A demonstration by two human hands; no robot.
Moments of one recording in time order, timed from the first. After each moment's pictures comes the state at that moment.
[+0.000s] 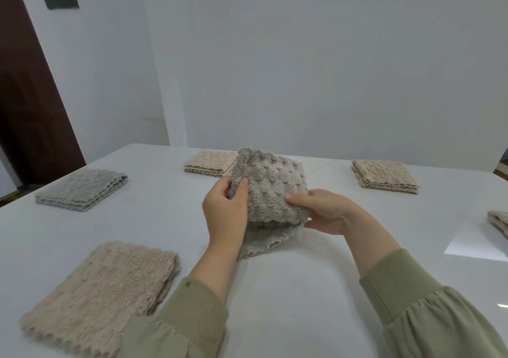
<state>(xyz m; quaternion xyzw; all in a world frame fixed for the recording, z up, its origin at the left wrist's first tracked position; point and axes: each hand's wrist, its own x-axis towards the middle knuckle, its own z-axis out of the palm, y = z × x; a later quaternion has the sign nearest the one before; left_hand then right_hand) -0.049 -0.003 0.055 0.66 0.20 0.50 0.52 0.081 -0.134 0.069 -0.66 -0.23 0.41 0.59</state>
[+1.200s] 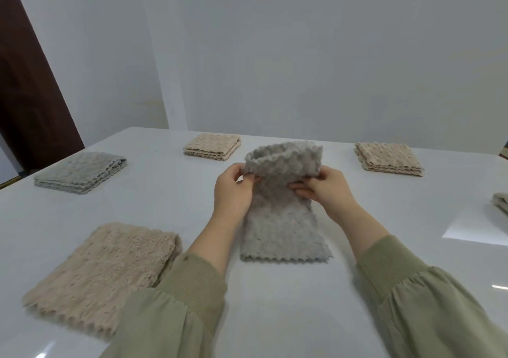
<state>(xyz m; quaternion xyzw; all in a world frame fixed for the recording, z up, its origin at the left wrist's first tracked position) -0.027 0.015 0.036 0.69 0.20 0.35 0.60 0.079 -0.130 0.045 -0.69 -0.20 0.14 0.68</state>
